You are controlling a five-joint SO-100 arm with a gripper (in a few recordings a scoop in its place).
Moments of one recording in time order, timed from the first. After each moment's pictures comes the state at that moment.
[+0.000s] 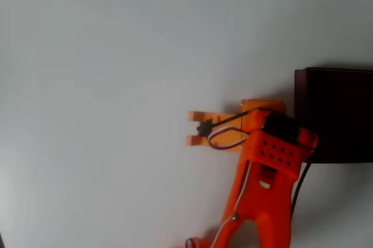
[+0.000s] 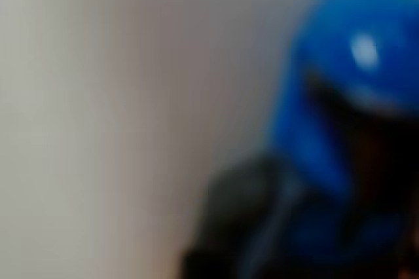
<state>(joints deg) 21.2 87.0 114.4 61.3 -22.4</state>
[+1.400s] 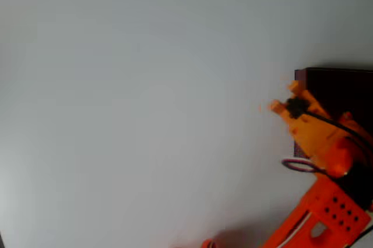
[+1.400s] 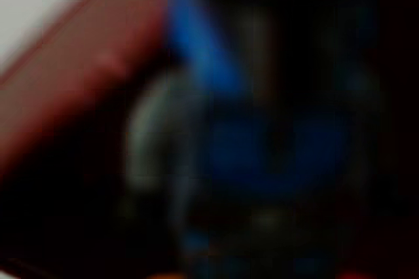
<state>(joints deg) 41.7 97.4 93.5 75.1 -0.6</state>
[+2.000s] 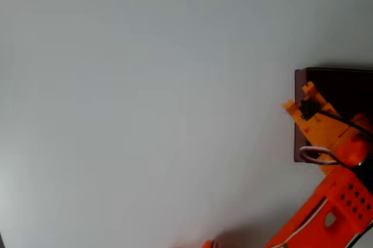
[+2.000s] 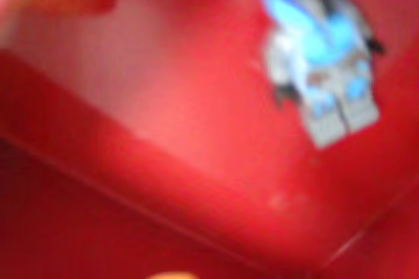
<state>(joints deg) 42.0 93.9 95.4 73.7 -1.0</state>
